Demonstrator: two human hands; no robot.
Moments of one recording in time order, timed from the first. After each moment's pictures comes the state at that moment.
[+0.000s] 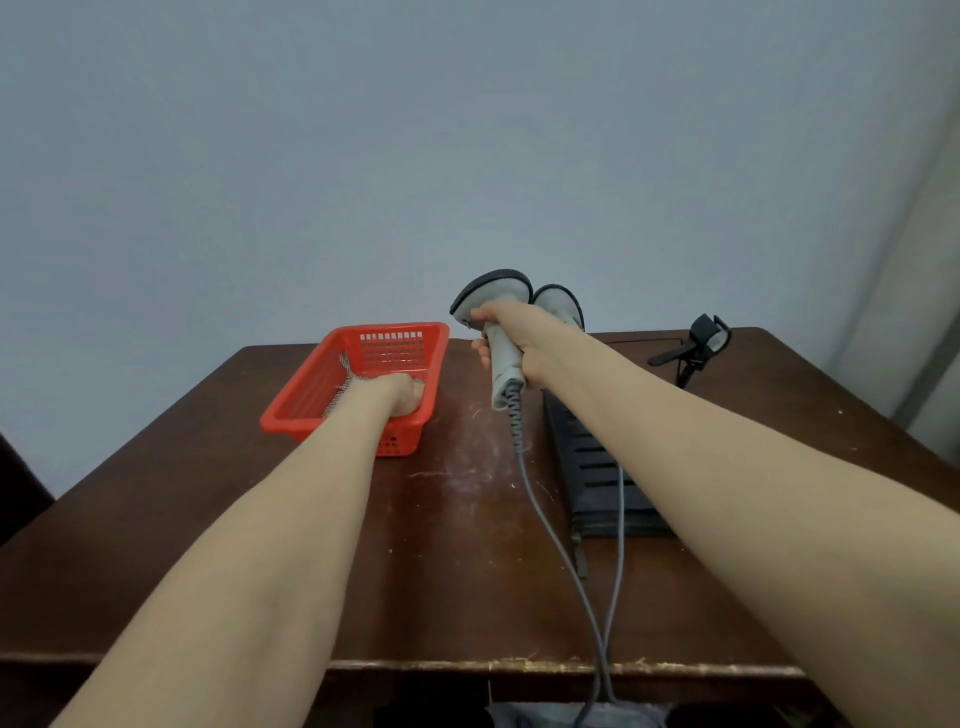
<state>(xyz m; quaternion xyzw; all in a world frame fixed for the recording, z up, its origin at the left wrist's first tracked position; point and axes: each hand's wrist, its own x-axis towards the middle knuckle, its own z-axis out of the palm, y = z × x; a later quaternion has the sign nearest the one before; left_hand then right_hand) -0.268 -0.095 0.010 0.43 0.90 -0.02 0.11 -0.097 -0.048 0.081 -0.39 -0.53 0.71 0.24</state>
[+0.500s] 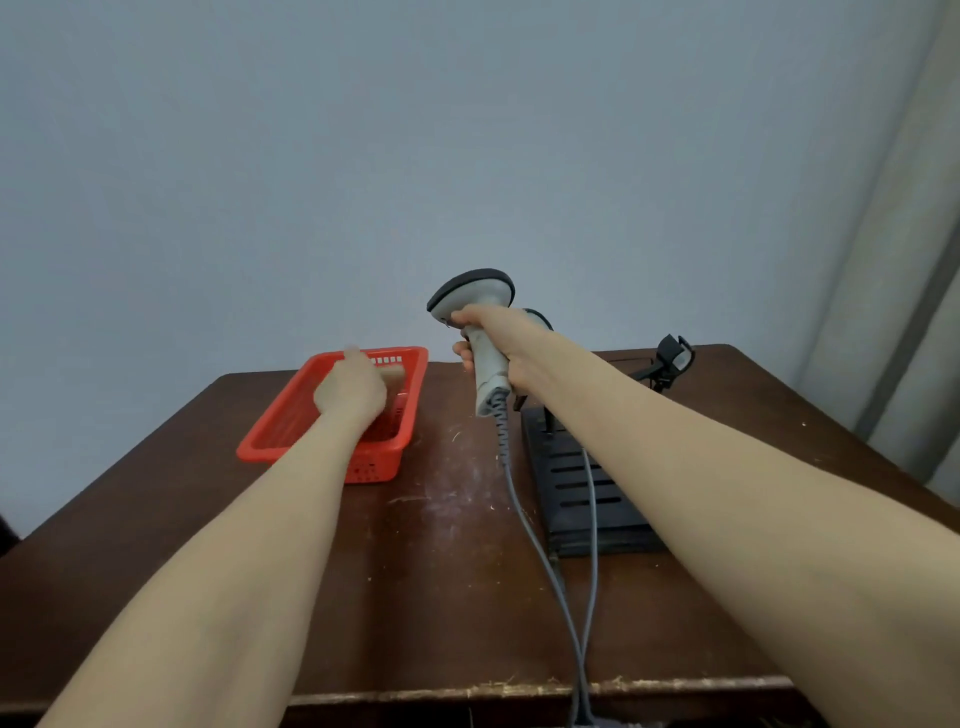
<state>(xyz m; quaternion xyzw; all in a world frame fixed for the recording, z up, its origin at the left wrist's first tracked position) -0.259 -0.100 0.032 0.33 0.92 0.22 -0.06 -0.086 -0.045 0.098 -0.34 -0.54 0.72 0.27</state>
